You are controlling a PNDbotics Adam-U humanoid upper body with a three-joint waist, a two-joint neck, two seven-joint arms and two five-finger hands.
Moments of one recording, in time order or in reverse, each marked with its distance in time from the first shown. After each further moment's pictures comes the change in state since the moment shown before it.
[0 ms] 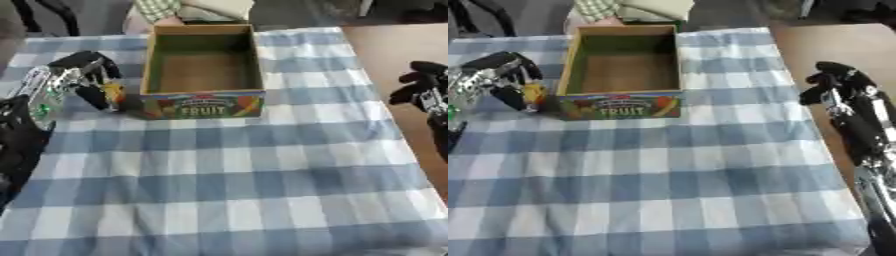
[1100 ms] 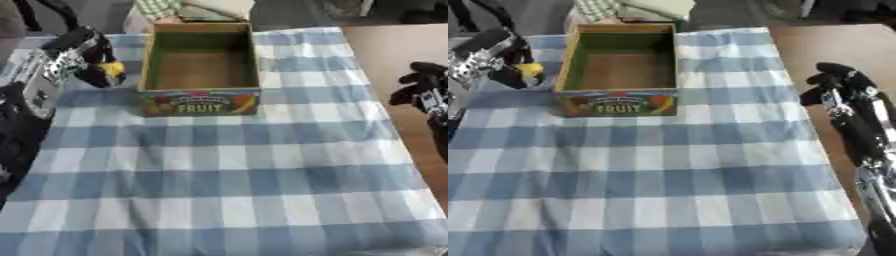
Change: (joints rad) left arm -0.048 0.020 0.019 -0.187 0.097 0.001 0.025; right arm 0.000 0.000 0.000 0.005 0.000 0.000 0.000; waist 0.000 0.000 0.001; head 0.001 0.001
